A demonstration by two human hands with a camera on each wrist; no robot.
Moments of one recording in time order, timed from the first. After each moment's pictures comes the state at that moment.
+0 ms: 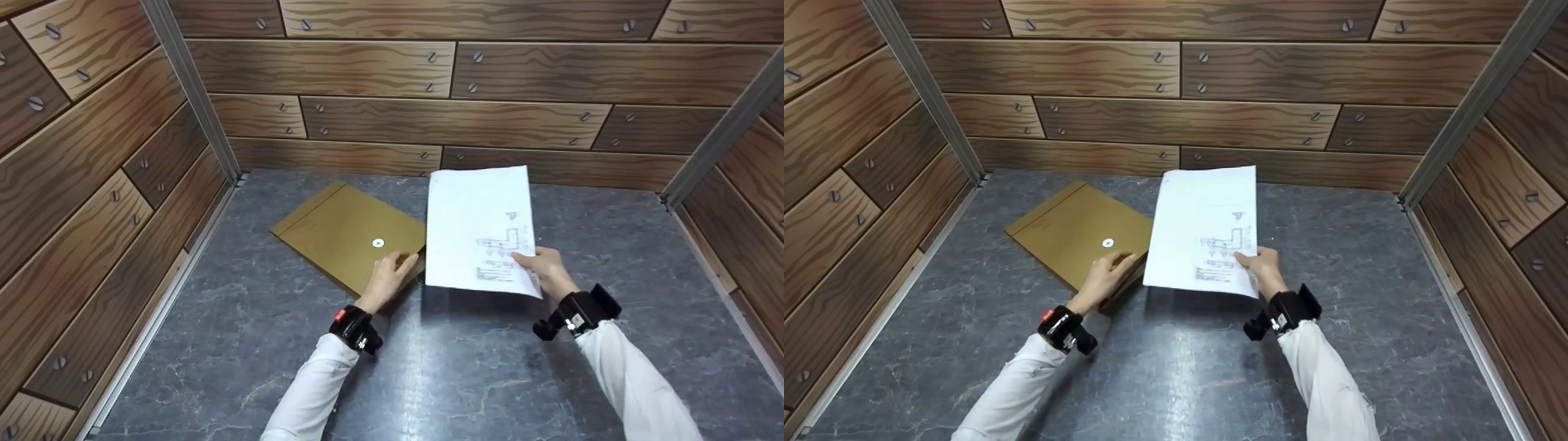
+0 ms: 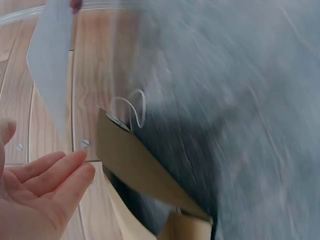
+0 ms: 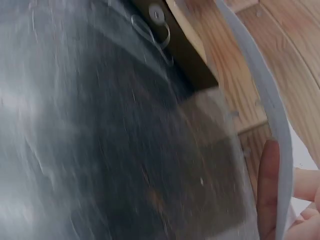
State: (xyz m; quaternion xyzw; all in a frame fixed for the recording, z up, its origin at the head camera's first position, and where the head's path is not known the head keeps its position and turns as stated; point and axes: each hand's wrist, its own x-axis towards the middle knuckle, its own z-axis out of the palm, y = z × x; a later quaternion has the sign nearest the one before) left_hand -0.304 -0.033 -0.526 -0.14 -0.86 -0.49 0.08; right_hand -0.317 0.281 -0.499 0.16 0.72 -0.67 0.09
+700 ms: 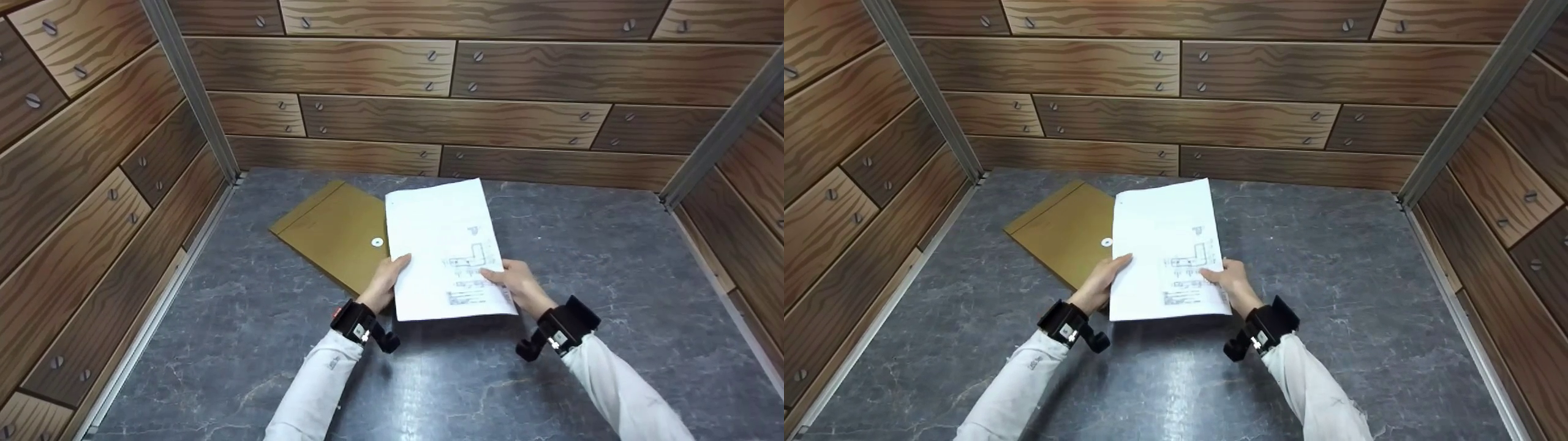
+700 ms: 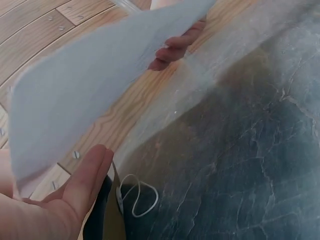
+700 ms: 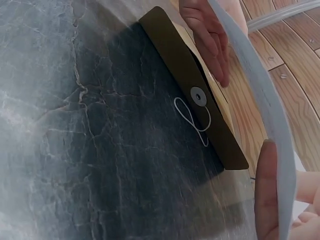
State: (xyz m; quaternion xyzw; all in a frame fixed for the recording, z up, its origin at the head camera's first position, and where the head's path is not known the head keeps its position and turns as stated) left_hand -0.301 -0.023 -0.528 0.04 -0.57 -0.81 -0.12; right_hand -0.292 0.231 -0.509 0.10 0.74 -0.65 0.12
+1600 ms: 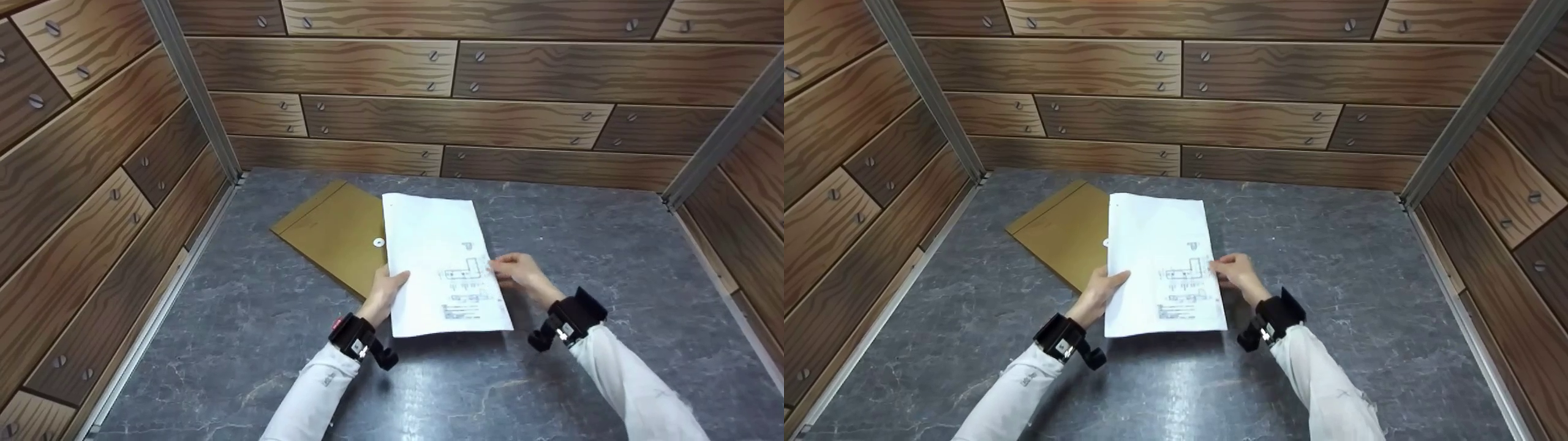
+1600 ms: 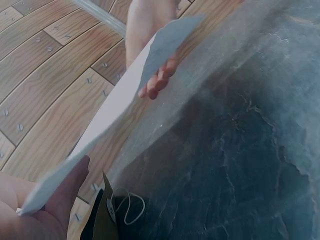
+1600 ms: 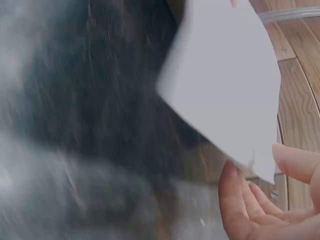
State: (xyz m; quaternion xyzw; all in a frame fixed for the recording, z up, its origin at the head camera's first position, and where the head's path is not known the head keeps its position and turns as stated) left_hand -0.278 -0.027 -0.529 0.03 -0.62 -0.78 -0.08; right_hand -0.318 0.257 -0.522 0.02 0.77 -0.62 0.14
